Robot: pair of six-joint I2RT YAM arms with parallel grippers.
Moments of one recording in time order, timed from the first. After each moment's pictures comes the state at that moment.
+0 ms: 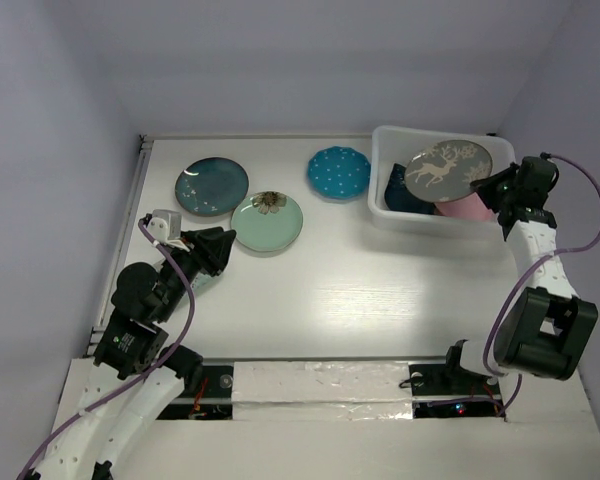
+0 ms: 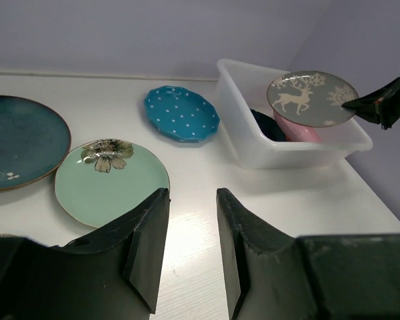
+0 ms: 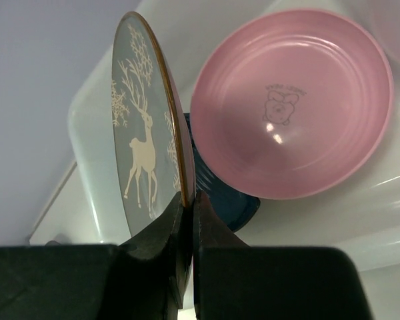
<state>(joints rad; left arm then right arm) -0.46 0.41 0.69 -0.24 0.00 -0.36 -0.31 1.34 1.04 -0.15 -0.17 0.75</state>
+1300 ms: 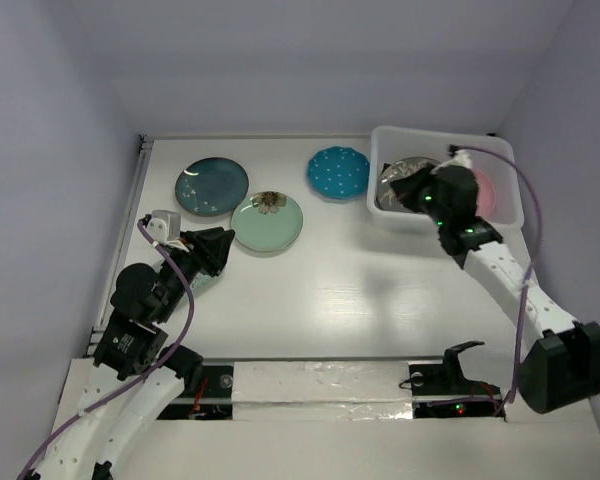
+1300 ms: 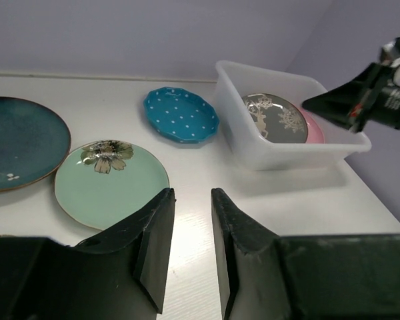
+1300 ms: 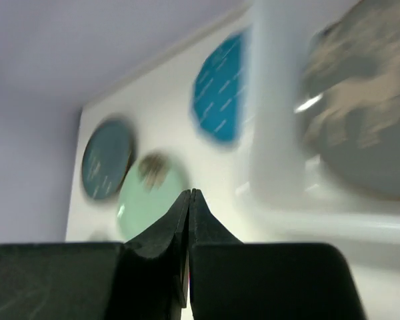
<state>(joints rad) -0.46 0.41 0.69 -0.24 0.00 -0.36 0.19 1.16 0.93 -0.02 0.00 0.72</state>
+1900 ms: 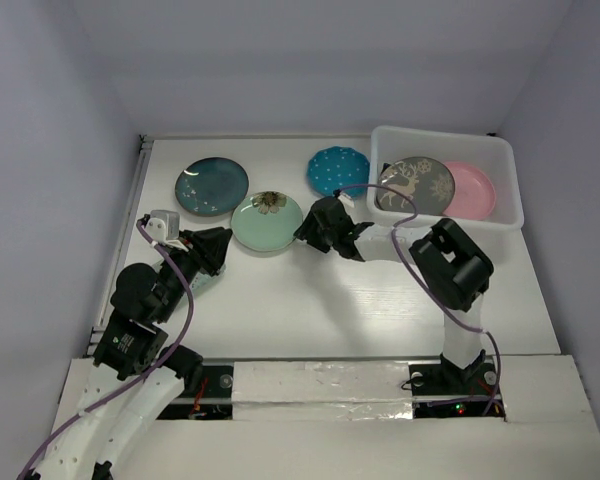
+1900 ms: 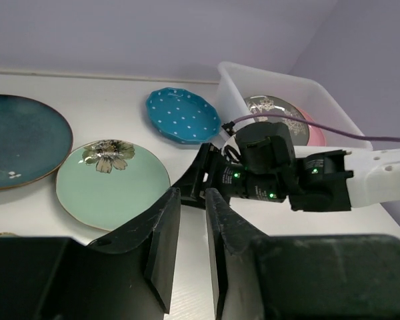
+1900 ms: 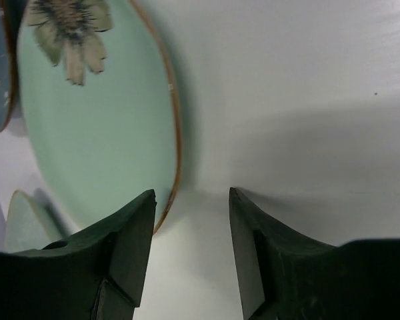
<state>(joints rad) -0.46 0.41 0.69 -0.24 -0.01 -0.37 0.73 1.94 1.16 0.10 0.17 1.05</state>
